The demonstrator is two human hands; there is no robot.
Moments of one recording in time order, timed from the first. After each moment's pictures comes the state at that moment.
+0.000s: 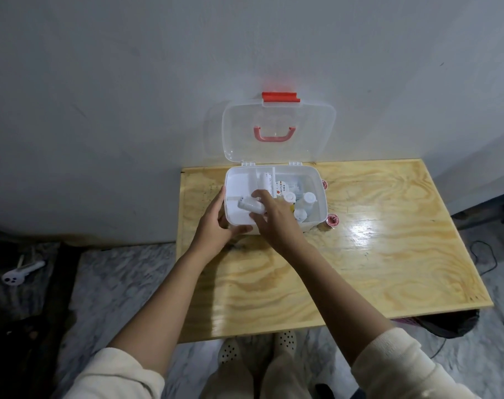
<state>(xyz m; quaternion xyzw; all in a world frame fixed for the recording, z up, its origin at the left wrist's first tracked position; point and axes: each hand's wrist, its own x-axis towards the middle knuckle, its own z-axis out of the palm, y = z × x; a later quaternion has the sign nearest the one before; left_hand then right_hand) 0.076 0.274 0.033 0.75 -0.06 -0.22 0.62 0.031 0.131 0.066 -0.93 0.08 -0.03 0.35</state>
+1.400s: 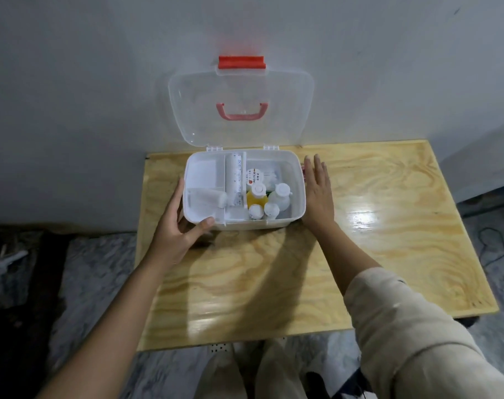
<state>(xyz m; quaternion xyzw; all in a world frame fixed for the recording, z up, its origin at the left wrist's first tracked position) 0.064 0.262 0.022 0.75 -0.06 -0.18 0.63 0.055 -0.032 -0.063 -0.96 0.19 -0.04 0.21</state>
